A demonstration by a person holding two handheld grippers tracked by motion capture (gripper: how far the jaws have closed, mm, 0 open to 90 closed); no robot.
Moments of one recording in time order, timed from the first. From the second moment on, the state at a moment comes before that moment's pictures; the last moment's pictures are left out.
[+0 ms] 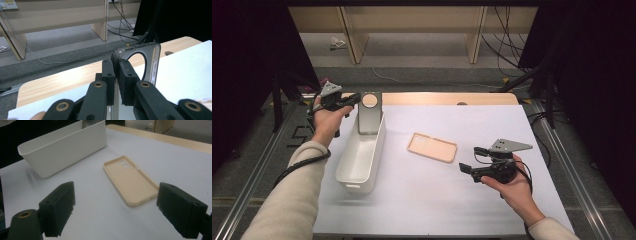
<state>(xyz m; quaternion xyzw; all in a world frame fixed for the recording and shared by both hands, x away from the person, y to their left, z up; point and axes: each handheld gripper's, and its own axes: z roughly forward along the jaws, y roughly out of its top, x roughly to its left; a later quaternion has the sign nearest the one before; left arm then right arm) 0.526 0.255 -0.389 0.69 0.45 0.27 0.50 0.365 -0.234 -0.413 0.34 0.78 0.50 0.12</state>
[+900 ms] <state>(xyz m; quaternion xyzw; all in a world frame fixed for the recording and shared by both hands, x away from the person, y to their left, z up) 0.530 0.255 -0.403 0.69 0.46 0.27 0.49 0.365 -0.234 -0.414 0.34 0.78 0.50 0.12</state>
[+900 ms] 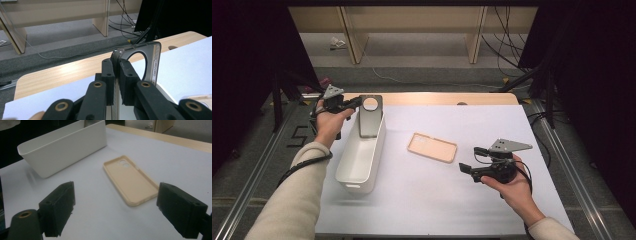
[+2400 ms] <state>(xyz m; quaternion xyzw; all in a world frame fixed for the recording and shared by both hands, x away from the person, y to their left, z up) 0.537 0.251 -0.411 0.69 0.49 0.28 0.45 0.366 -0.234 -0.414 0.34 0.78 0.50 0.11</state>
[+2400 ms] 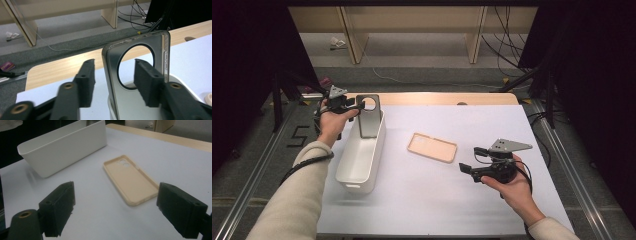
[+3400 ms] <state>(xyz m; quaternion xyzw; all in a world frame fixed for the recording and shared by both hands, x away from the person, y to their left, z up) 0.436 0.235 -0.382 0.71 0.46 0.26 0.47 0.368 -0.237 -0.414 0.35 0.78 0.50 0.12</state>
